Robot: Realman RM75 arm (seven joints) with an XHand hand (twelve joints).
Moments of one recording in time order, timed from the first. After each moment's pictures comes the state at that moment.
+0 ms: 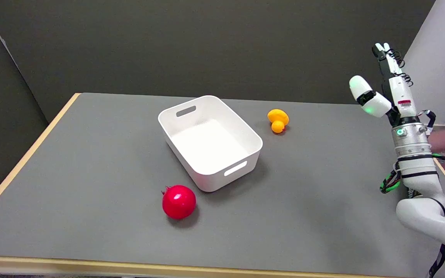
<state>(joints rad) -0.06 -0.84 -1.66 1.10 0.85 1.00 0.66</state>
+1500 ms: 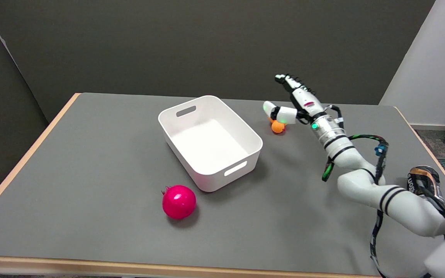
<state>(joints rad) 0.40 -1.00 -2.02 0.84 0.65 0.61 0.66</state>
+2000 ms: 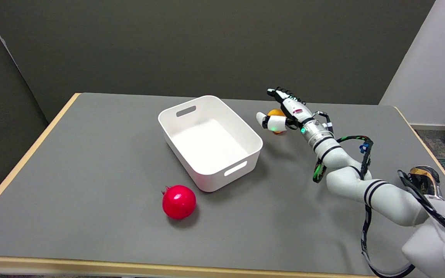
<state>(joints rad) 0.52 -1.07 -2.11 0.64 0.64 0.54 0.66</state>
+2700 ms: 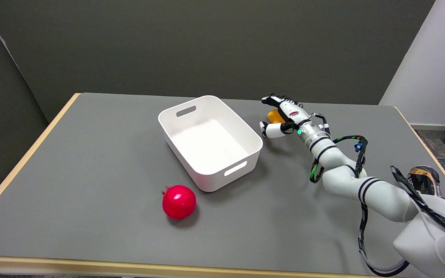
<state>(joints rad) 0.57 -1.10 -2.14 0.55 0.63 0.53 0.66</state>
